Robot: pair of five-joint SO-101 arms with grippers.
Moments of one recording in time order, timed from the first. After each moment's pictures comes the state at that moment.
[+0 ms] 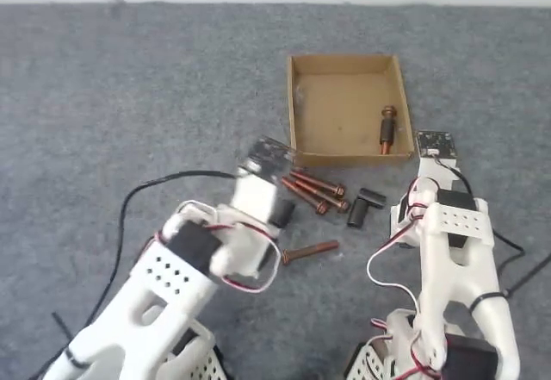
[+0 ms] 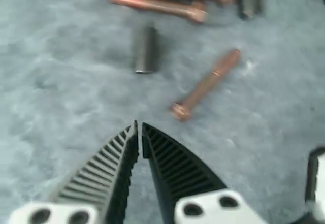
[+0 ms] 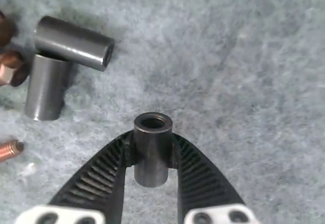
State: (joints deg) left arm 28.7 -47.7 56.7 73.6 11.2; right arm 6.5 -25.1 56.4 56.8 6.9
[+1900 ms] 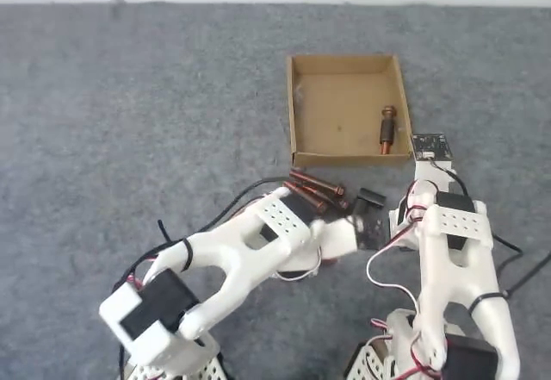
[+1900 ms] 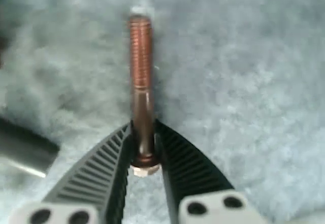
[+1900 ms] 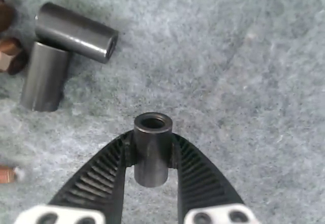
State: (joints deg) left arm 40.4 2.5 40.3 68.2 -34.5; right arm 6.4 -25.1 57.7 56.2 10.1
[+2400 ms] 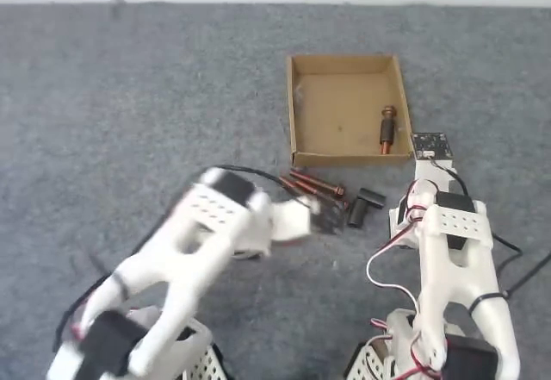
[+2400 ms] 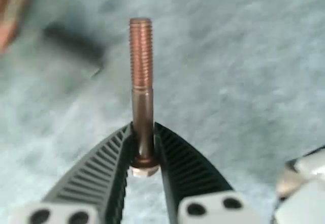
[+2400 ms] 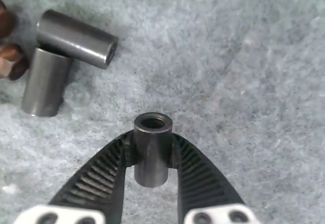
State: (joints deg) left arm 23.2 -18.9 44.6 77.8 -54.2; right arm 6.4 -25.1 57.7 55.1 10.1
